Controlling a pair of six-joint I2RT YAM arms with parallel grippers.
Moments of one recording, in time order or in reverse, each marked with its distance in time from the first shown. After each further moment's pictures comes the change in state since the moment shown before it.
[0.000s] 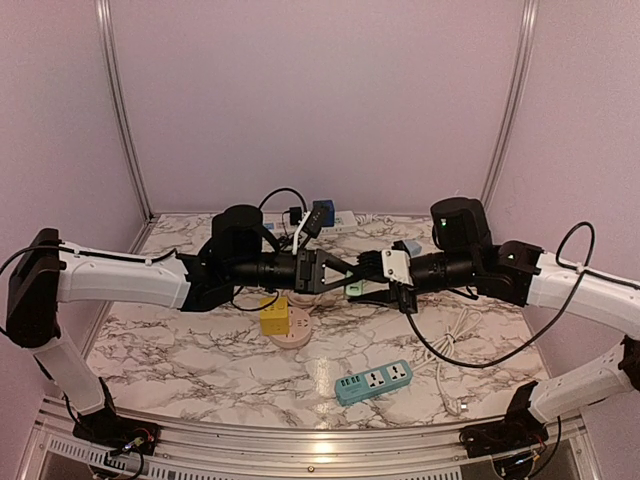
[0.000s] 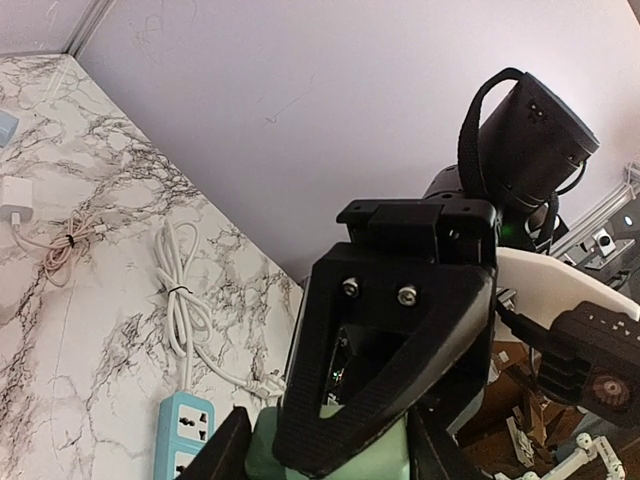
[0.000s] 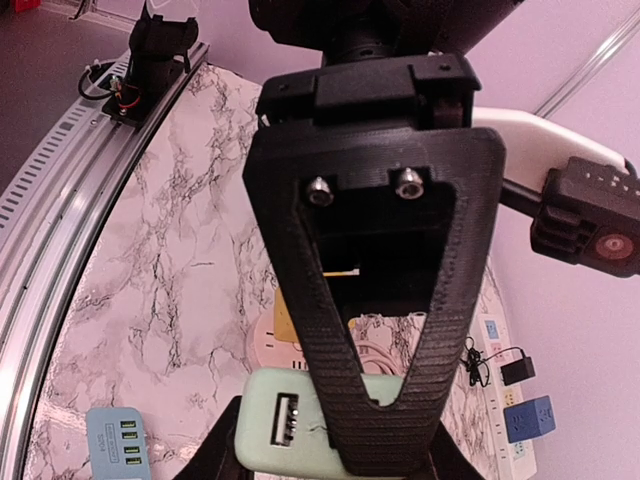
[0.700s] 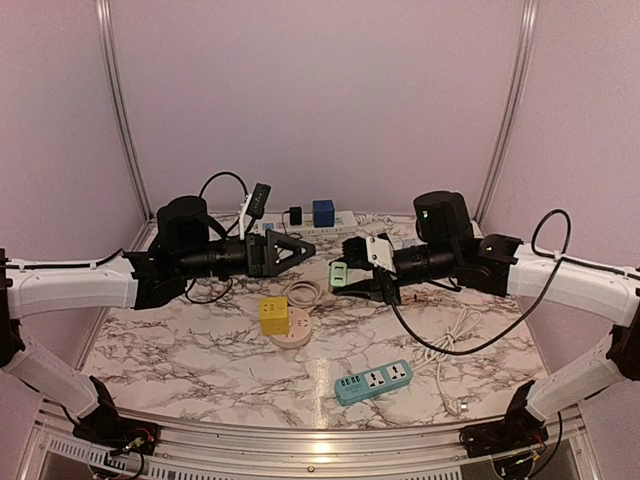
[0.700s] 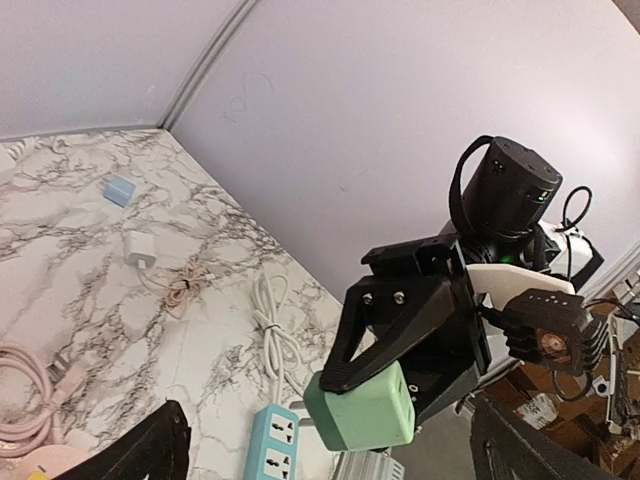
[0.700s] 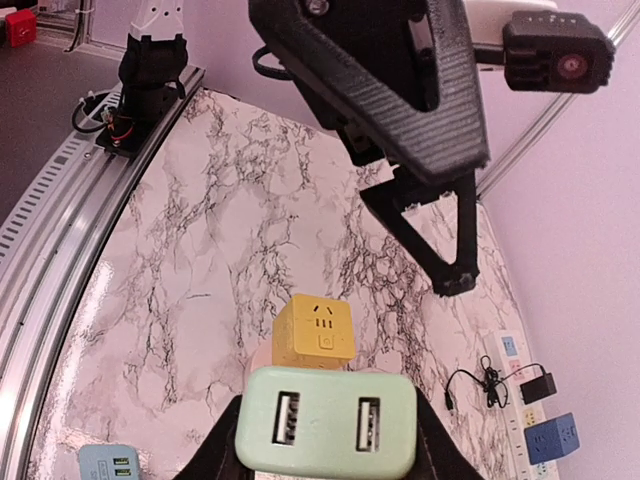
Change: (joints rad) left arm 0.119 -0.255 -0.169 -0.080 -0.106 0.099; right arm -0.020 0.109 0.050 0.080 -0.058 0.066
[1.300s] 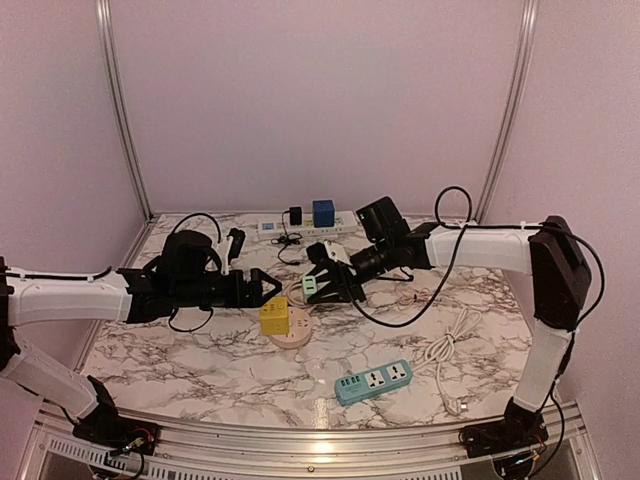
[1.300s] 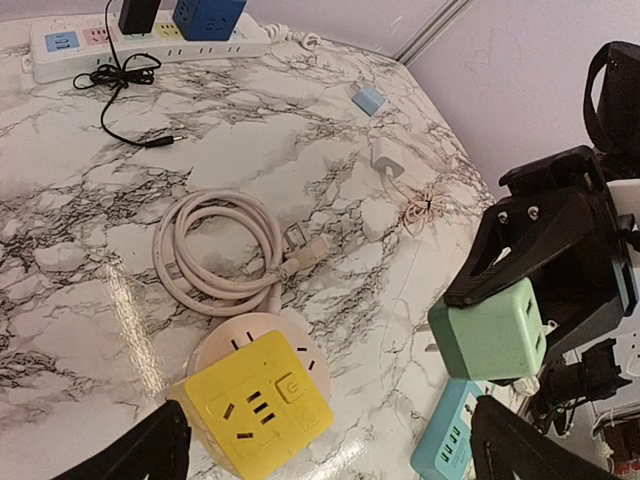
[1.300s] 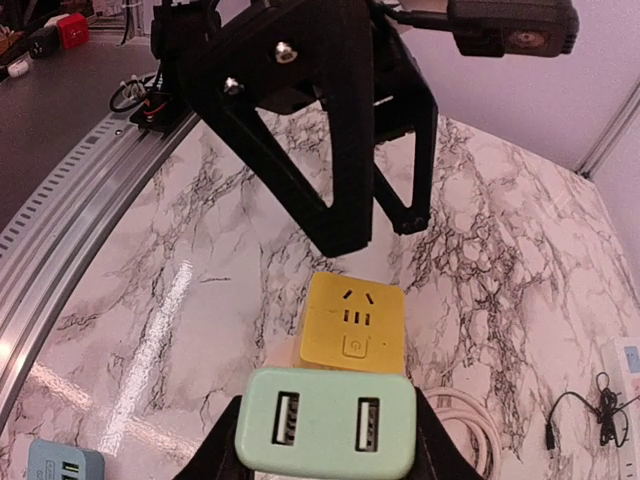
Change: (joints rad) left arm 0.070 -0.065 -0.161 -0.313 -0.355 0.083; right arm -0.116 0.512 0.296 -0.070 -0.322 -0.098
